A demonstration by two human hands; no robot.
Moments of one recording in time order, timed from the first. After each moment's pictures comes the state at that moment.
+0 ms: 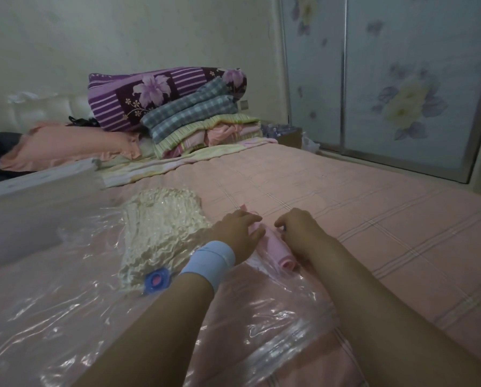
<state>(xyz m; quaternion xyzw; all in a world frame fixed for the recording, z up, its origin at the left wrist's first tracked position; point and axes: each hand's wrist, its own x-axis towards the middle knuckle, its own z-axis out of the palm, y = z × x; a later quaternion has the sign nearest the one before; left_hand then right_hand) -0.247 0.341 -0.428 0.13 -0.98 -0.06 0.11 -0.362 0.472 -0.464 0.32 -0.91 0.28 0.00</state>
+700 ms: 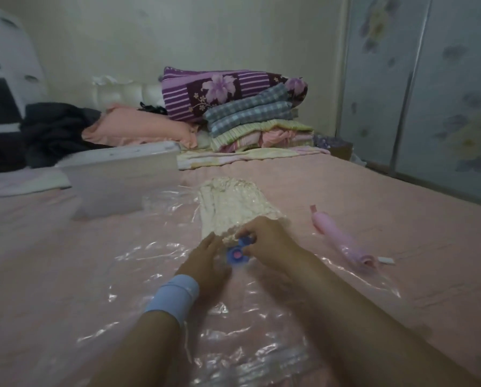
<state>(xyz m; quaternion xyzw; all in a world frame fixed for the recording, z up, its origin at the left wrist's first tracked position) -0.041 0.219 -0.458 0.28 -0.93 -0.19 0.11 -0.179 0.342 -0.423 0.52 -0.79 0.33 -0.05</state>
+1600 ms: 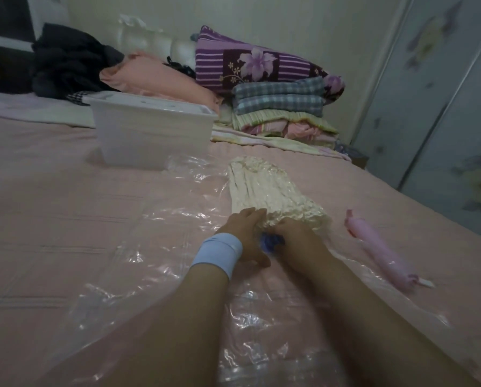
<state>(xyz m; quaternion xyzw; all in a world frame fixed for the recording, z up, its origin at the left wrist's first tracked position) -0.060 0.178 -0.461 0.22 -0.95 -0.21 0.10 -0.180 0.297 -0.469 0.57 -0.80 0.18 0.07</state>
